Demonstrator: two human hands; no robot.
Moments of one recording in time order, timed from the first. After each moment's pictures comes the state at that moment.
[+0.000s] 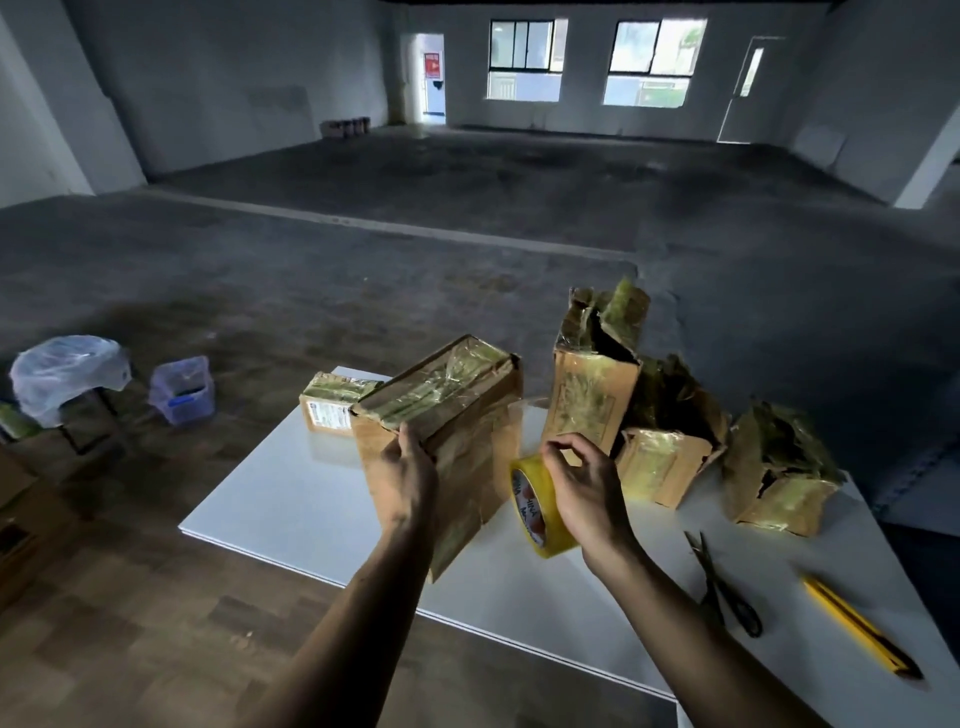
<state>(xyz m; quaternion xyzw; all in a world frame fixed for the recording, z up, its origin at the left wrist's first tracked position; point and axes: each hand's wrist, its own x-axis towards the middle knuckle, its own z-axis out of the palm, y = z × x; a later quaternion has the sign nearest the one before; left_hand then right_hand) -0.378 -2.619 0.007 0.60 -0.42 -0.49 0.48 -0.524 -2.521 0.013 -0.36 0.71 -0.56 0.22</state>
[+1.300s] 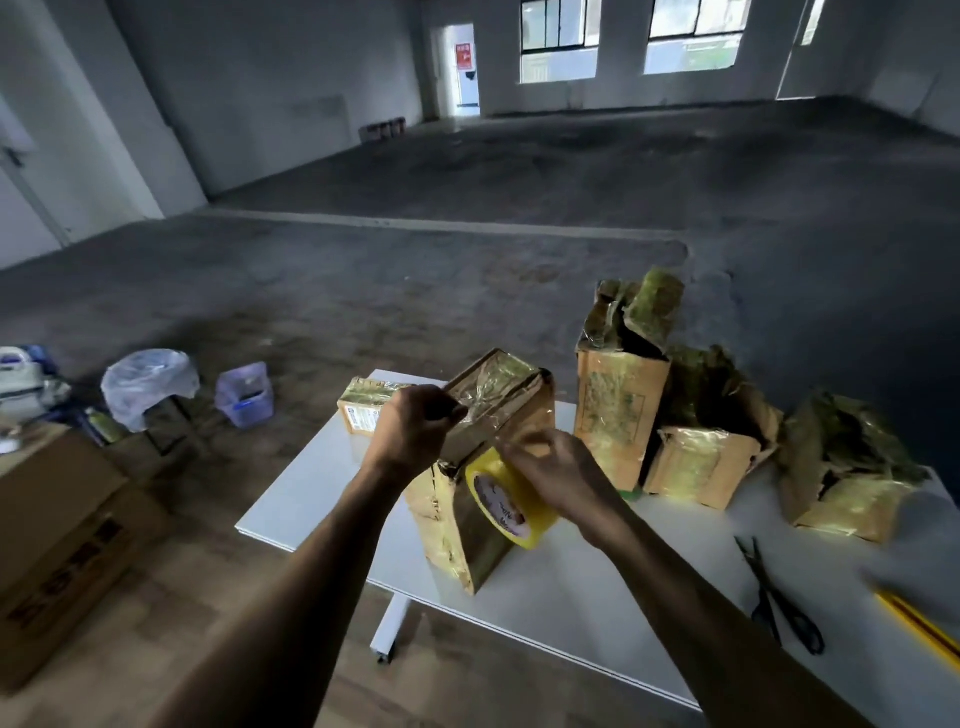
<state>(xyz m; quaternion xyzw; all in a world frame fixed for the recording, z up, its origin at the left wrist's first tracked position) -0.361 -2.667 0.058 0.46 -0.78 -0.26 0.33 -0.517 -2.551 0.040 -0.46 0.66 -0.45 0.37</state>
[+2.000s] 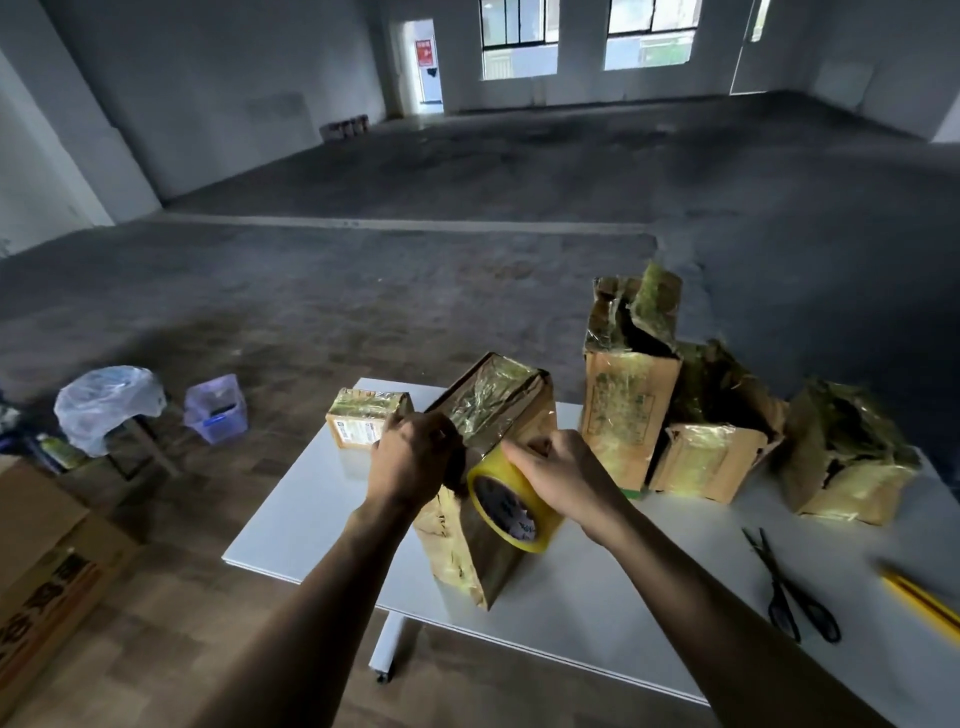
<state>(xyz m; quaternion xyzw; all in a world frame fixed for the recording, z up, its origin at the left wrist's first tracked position) -0.342 -2.704 0.012 0.45 -0.83 -0.17 0.27 -0.503 -2.589 0.027 -0.42 0.72 -0.44 0.33</state>
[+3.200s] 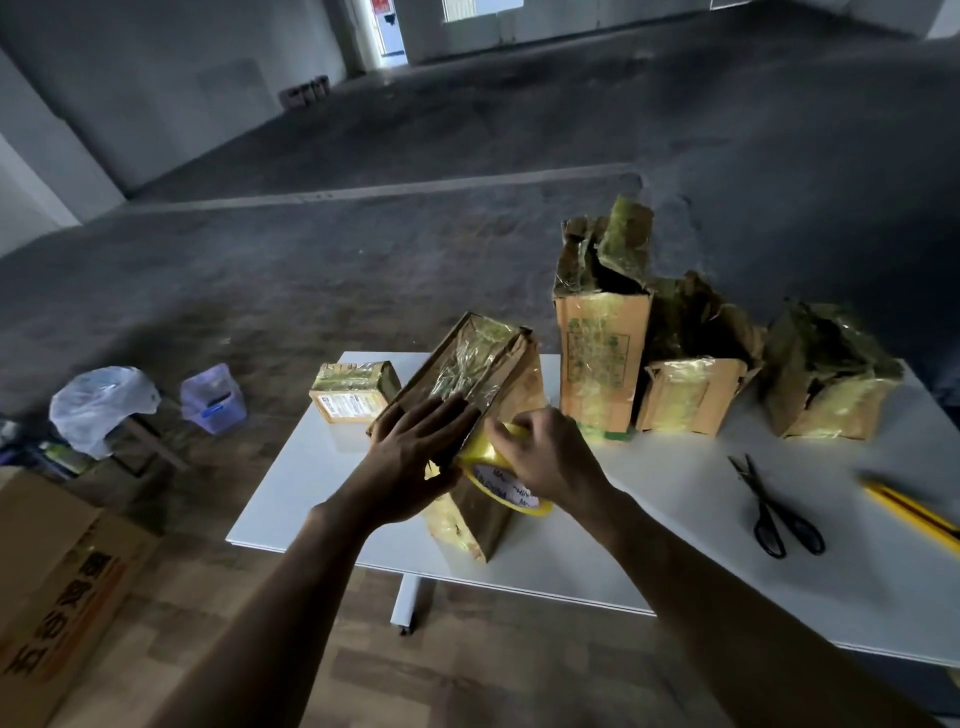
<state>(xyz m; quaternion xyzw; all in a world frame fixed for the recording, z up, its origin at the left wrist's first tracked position) -0.323 -2.689 -0.013 0.22 -0.97 -0.05 0.10 -0.510 -2.577 -0.018 -0.48 0.72 -0.43 0.24</state>
